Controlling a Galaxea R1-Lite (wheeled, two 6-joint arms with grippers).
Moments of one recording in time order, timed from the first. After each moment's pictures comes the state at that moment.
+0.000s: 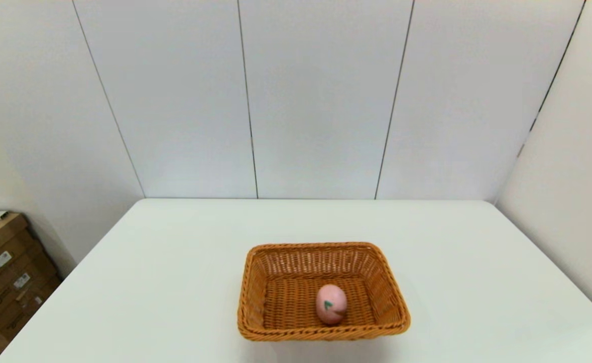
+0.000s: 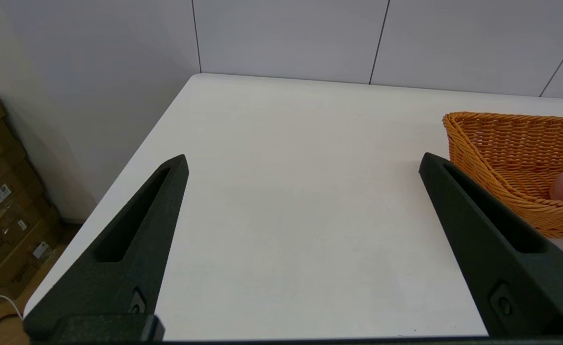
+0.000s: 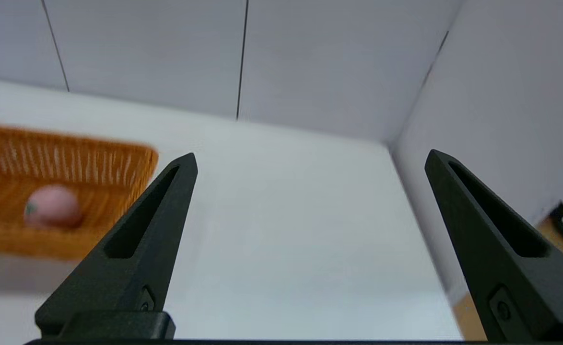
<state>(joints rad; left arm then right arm) 0.00 0.00 0.00 0.00 0.04 -0.08 0.04 0.31 -0.28 -0.04 -0.03 -0.16</state>
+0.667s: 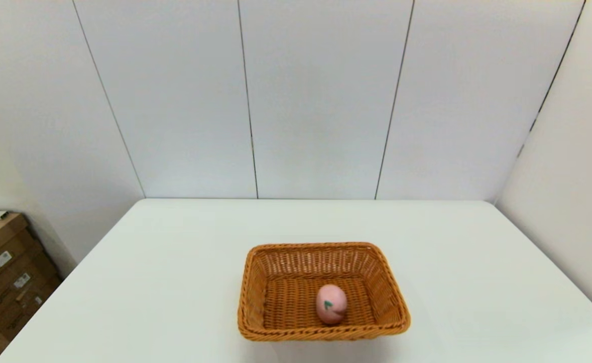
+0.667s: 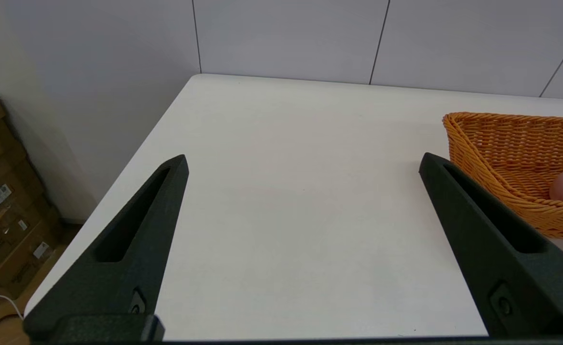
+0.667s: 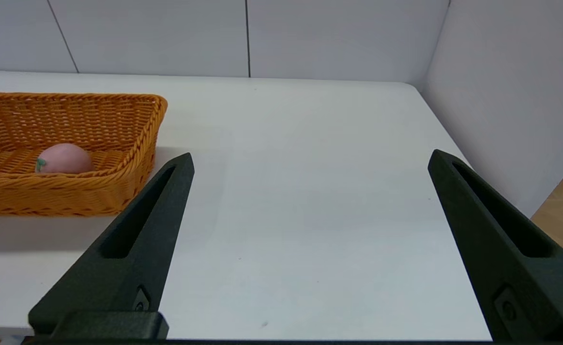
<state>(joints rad) 0.00 0.00 0.00 0.00 0.04 -0.08 0.01 0.00 0.00 0.00 -0.02 -0.02</state>
